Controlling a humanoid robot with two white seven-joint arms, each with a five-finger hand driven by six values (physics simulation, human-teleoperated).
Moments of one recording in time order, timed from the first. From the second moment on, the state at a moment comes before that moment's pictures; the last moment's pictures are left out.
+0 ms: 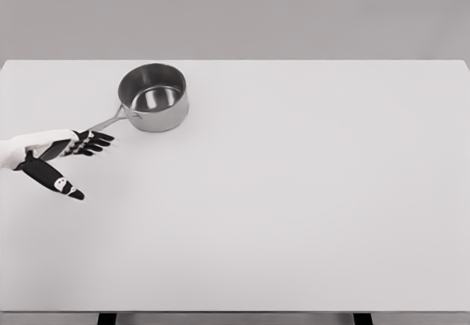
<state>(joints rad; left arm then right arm) -0.45 1.12 -0.63 -1.65 0.54 0.21 -0.61 0.01 0.00 -0.30 0.05 0.25 -0.01 0.09</state>
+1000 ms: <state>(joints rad) -0.47 1.09 -0.63 -1.56 0.41 0.21 -0.61 0.01 0.00 -0.30 0.05 0.25 -0.01 0.09</state>
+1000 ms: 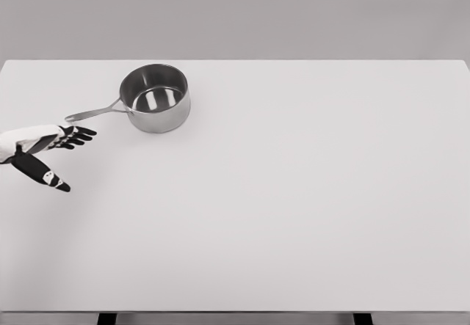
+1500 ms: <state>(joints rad) -0.51 1.12 -0.65 -1.65 0.37 0.28 -0.61 0.01 0.00 -0.30 0.05 0.25 -0.01 0.09</state>
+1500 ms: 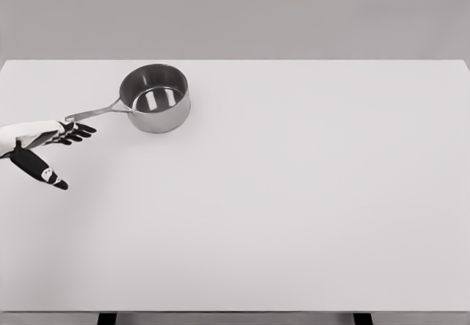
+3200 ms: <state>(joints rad) -0.65 0.97 -0.65 -1.37 0.25 0.27 -0.61 0.01 0.00 -0.30 0.06 0.25 -0.01 0.09</state>
